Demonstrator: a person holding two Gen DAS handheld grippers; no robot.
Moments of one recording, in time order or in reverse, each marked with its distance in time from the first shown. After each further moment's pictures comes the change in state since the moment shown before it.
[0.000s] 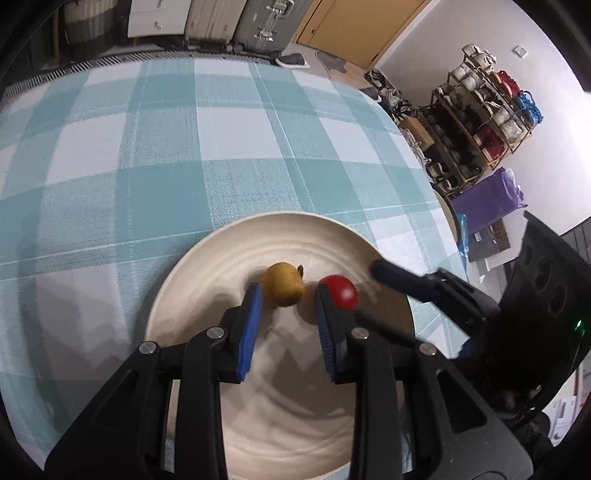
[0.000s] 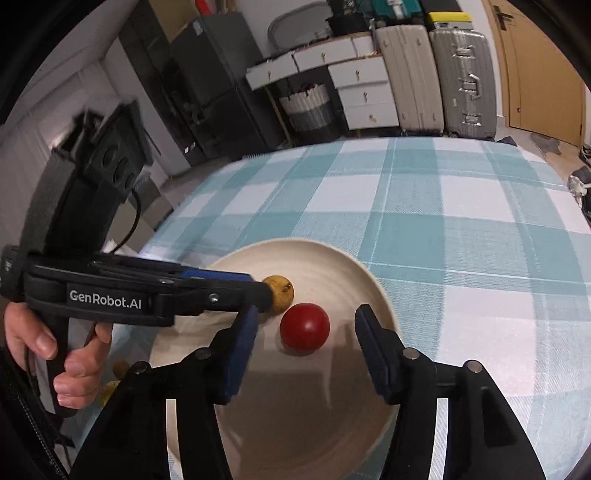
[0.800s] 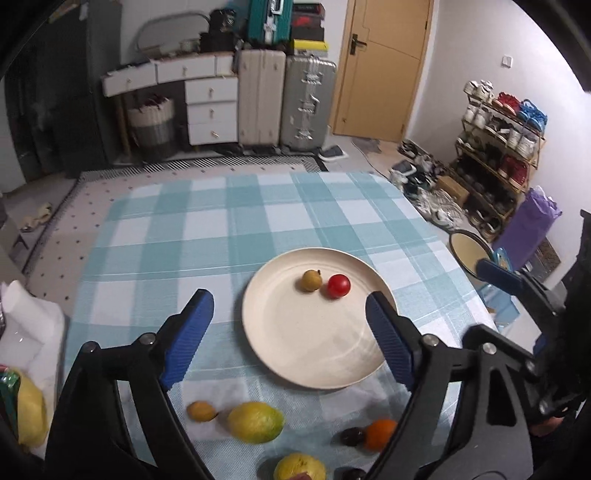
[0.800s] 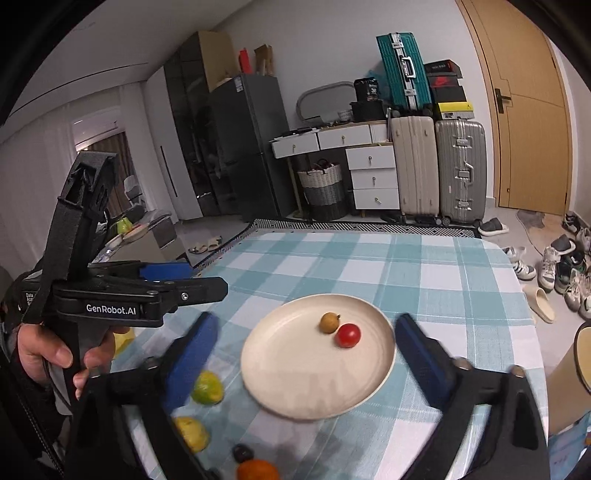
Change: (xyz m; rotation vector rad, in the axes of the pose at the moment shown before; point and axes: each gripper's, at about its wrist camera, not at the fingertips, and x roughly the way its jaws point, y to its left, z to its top) left arm -0.184 -0.063 -0.118 0.101 -0.412 0.295; right arm -0.159 0.088 -0.039 -0.142 -0.288 -0.036
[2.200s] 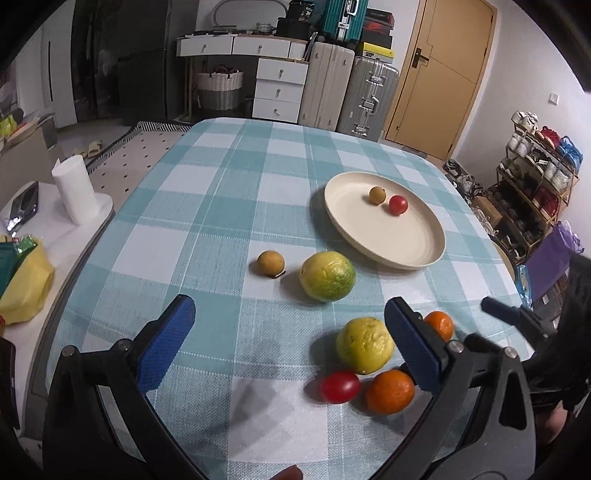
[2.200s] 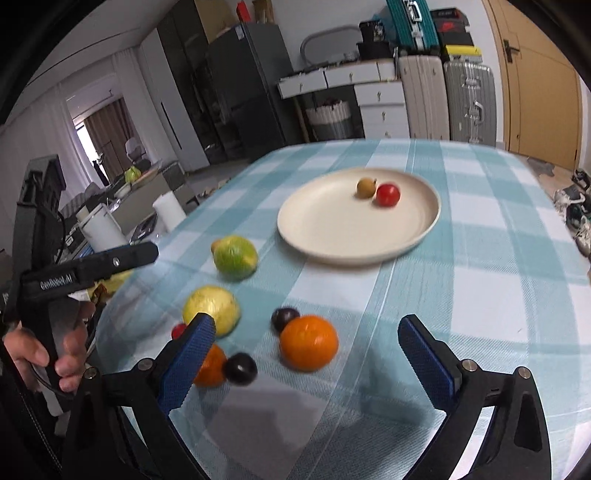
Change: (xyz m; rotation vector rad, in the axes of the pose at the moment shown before) left arm -0.061 0.057 -0.164 -0.211 0.018 0.116; right arm 0.001 0.038 -0.122 0.045 0.248 0.046
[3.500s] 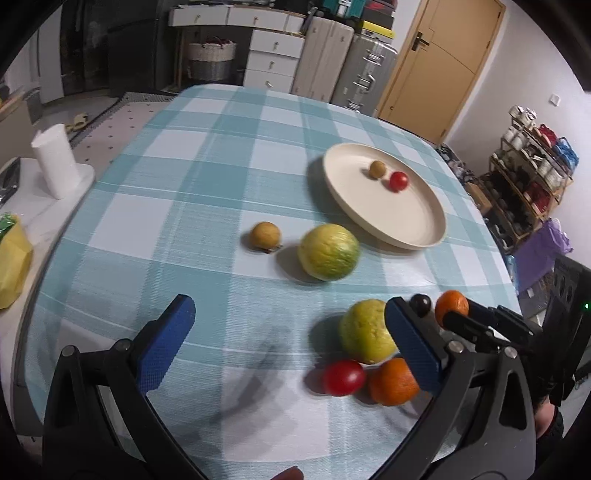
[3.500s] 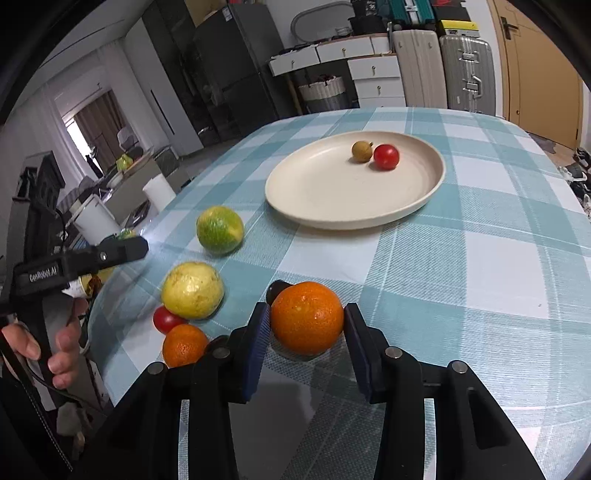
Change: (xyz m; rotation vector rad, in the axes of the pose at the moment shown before) left arm 0.032 0.009 -0.003 -0.029 0.124 -0.079; right arm 0.019 -0.010 -0.006 0.047 0.073 -0.004
